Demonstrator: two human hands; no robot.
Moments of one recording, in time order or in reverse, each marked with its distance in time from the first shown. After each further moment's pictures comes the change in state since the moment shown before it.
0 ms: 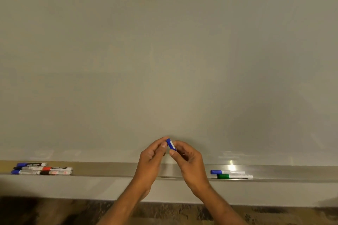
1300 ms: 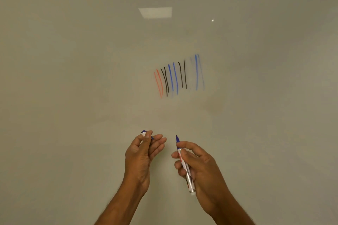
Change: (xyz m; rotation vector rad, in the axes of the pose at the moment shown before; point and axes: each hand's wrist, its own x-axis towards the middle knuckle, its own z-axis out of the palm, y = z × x) left_hand -0.030 0.251 -0.201 -0.589 0.111 0.391; right_hand -0.047 -0.289 0.185 0.319 -0.137 -0.153
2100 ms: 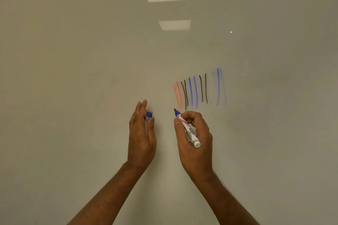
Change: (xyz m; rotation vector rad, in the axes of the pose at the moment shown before) left_hand 0.094 0.034 -0.021 0.900 0.073 0.863; right_hand 0.097 -0.010 0.062 -0.553 0.296 -0.786
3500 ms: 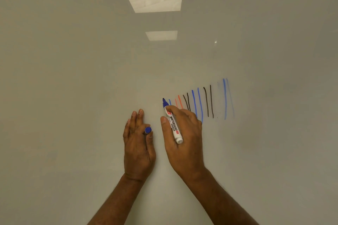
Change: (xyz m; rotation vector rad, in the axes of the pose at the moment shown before) left_hand 0.045 -0.060 0.034 0.112 0.125 0.311; right_hand 0.053 0.015 0.059 -0.224 0.135 -0.365
